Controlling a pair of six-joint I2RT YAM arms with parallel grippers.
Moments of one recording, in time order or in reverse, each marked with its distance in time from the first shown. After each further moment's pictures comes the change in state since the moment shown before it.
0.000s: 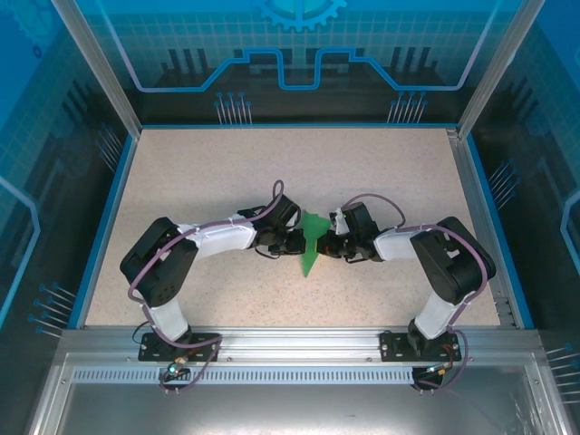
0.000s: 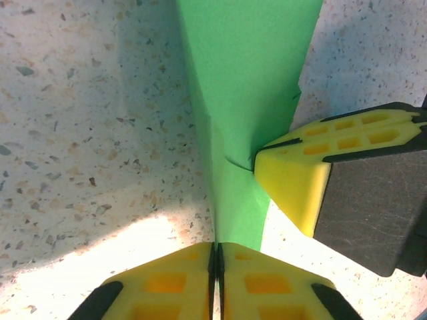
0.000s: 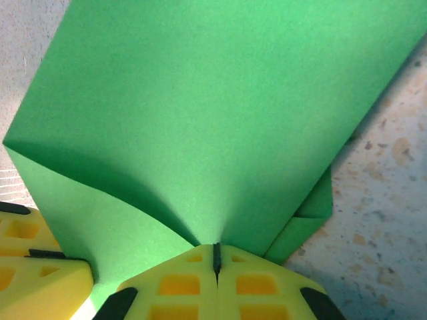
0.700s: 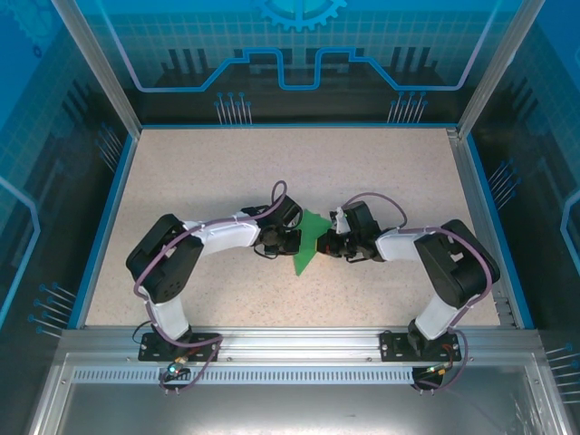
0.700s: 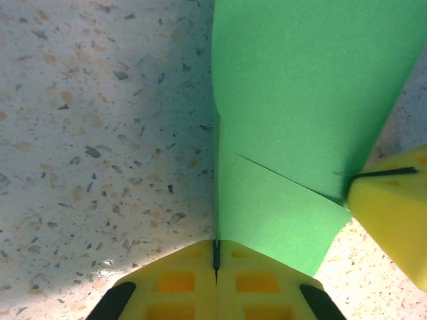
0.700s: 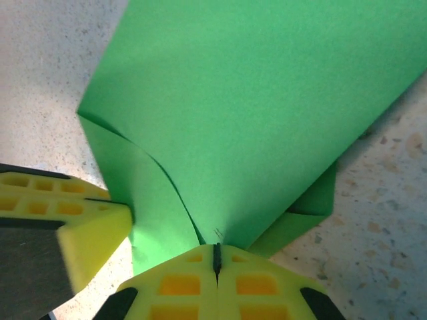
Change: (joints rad) left arm -0.001 0.045 0.042 -0.099 -0.125 0.014; right arm 0.000 -0.042 -0.002 -0.016 -0.013 0.000
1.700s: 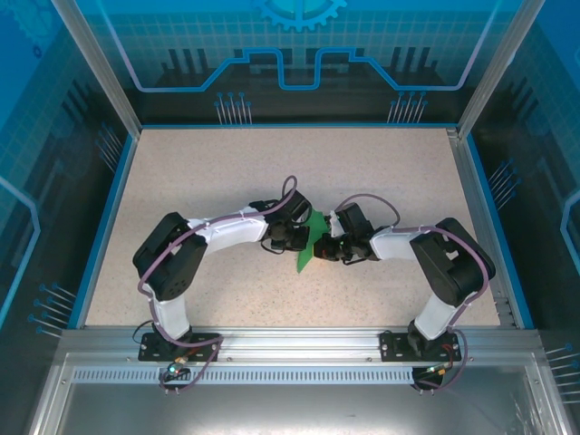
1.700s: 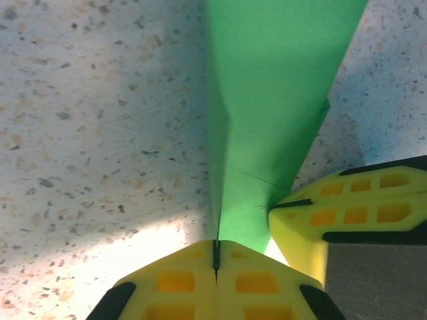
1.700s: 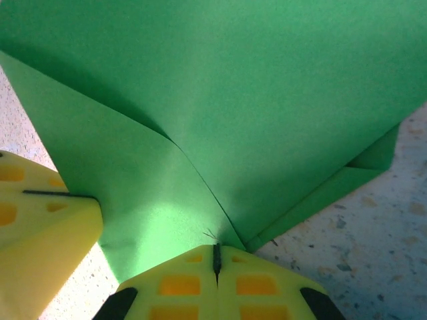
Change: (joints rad) left arm -0.038 0.039 0.119 -0.079 -0.015 0.055; right arm 0.048 0.034 0.042 -0.097 0.040 -0.032
